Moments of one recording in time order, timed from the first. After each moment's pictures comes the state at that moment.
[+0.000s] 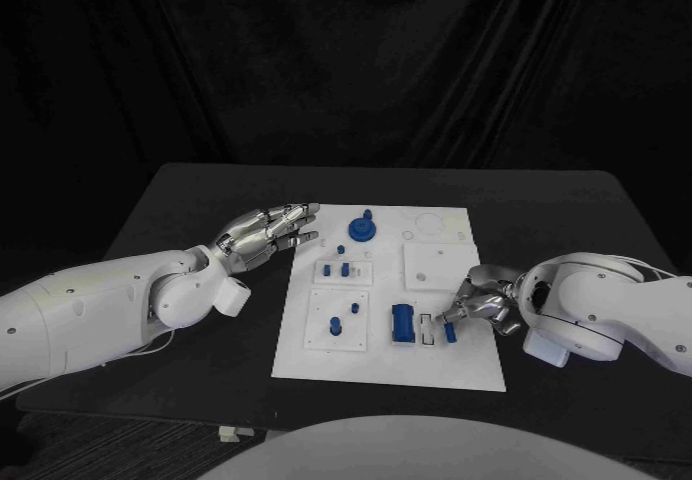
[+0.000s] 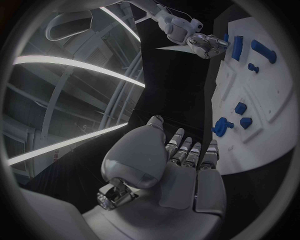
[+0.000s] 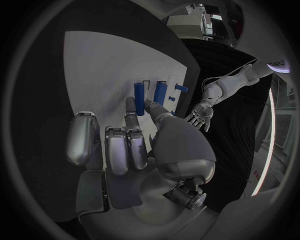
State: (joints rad) left arm 1.12 -0.87 -0.21 1.36 -0.10 0.25 0.53; left_hand 1.39 0.28 -0.20 0.28 0.52 0.27 0.14 0.21 0.04 0.03 0.16 0.23 0.03 0.01 0.16 0.02 0.01 0.17 0.03 0.28 0.02 0.06; right arm 1.19 -1.05 -0.21 1.85 -0.92 -0.09 -0.57; right_hand 1.07 0.04 0.25 -0.08 0.44 1.12 0.06 0.16 0.48 1.46 -0.02 1.57 1.31 1.46 -0.08 1.54 1.31 0.05 1.47 0.03 1.25 1.31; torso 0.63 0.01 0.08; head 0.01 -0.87
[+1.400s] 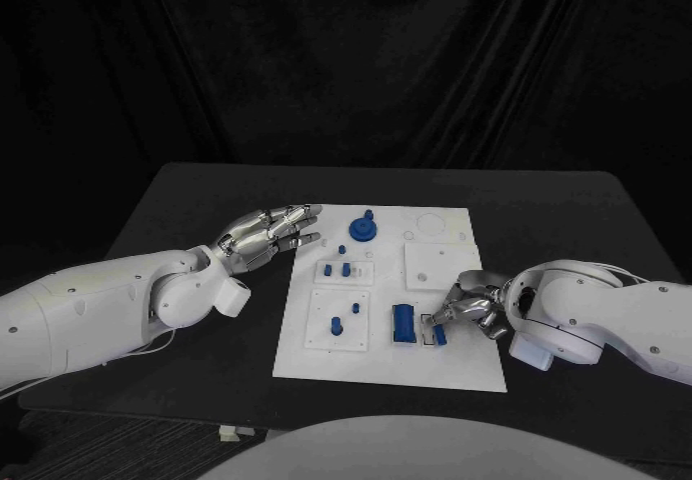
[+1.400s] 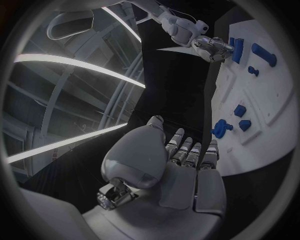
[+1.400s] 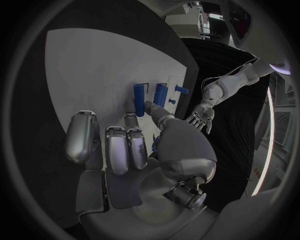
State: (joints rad) left arm 1.12 -0.87 -0.21 1.37 -0.10 0.26 0.53; left_hand 1.40 0.27 -0.20 0.28 0.51 0.27 0.14 0.21 0.04 0.03 0.17 0.23 0.03 0.00 0.17 0.02 0.01 0.17 0.03 0.28 0.02 0.06; right arm 1.16 -0.99 -0.21 1.81 -0.91 -0.11 -0.55; right_hand 0.98 0.02 0.36 -0.14 0.38 1.06 0.06 0.20 0.52 1.46 -0.02 1.57 1.31 1.46 -0.08 1.53 1.31 0.05 1.47 0.03 1.22 1.31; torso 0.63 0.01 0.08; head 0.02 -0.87
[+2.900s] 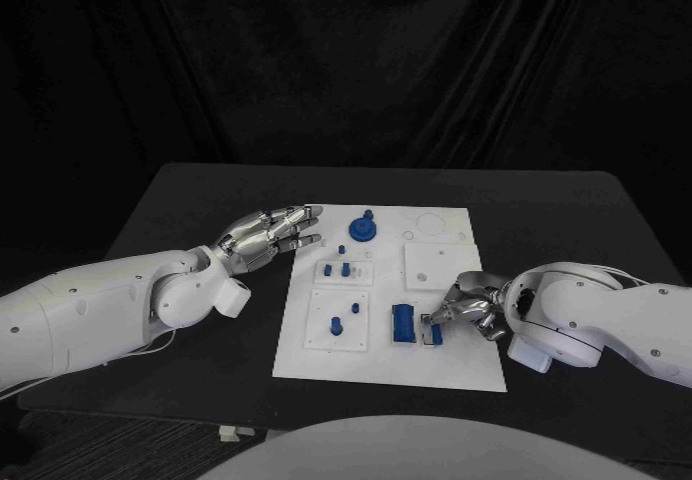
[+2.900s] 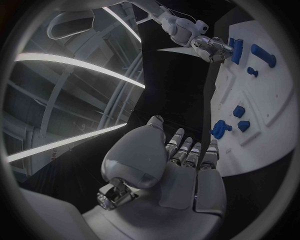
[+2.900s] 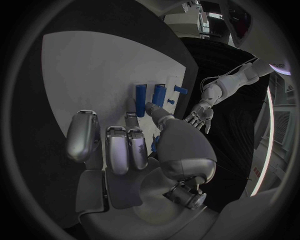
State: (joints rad) left arm 1.11 -0.86 -0.21 1.36 -0.10 0.27 0.52; left_hand 1.40 0.27 -0.20 0.28 0.51 0.27 0.14 0.21 0.04 0.03 0.17 0.23 0.03 0.01 0.17 0.02 0.01 0.17 0.03 0.29 0.02 0.05; right arm 1.16 -0.99 -0.21 1.82 -0.91 -0.13 -0.55; right_hand 0.96 0.02 0.33 -0.10 0.36 1.06 0.06 0.20 0.52 1.47 -0.02 1.57 1.31 1.47 -0.08 1.53 1.31 0.07 1.47 0.03 1.20 1.31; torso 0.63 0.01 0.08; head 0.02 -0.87
